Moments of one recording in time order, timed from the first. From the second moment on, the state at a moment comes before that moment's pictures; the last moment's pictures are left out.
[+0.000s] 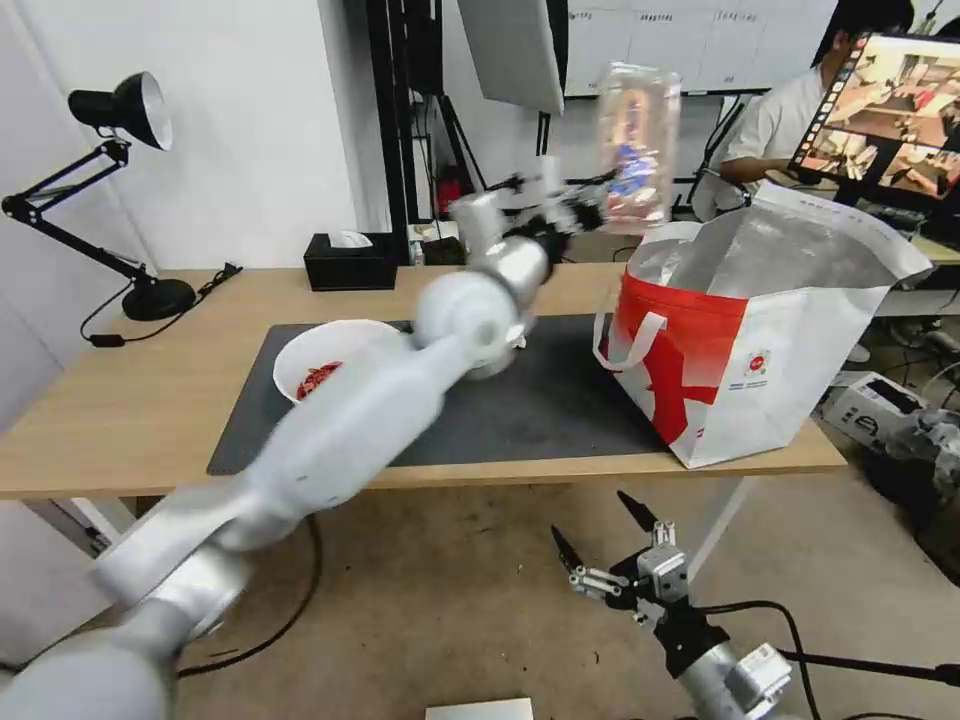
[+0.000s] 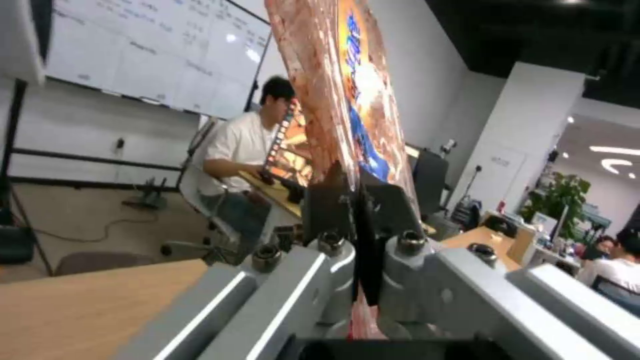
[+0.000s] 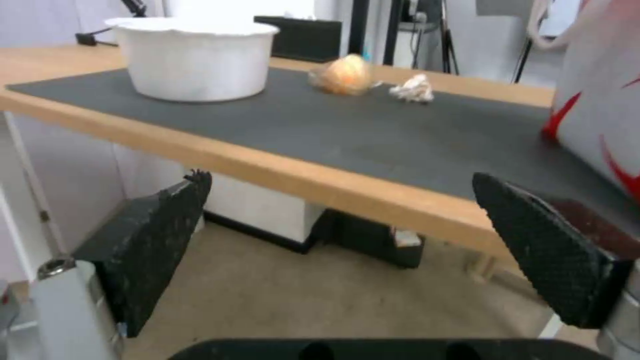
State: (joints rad) left arm 0.08 -1.46 0.38 -1.50 -1.17 0.11 -0.31; right arm -1.82 1.14 0.40 2.23 0.17 0.10 -0.10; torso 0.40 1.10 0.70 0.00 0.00
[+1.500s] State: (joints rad) left arm 0.05 -1.48 0.52 -1.40 -1.00 0.12 -0.19; right arm -1.80 1.14 0.39 2.21 0.18 0.12 -0.10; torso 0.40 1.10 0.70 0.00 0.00
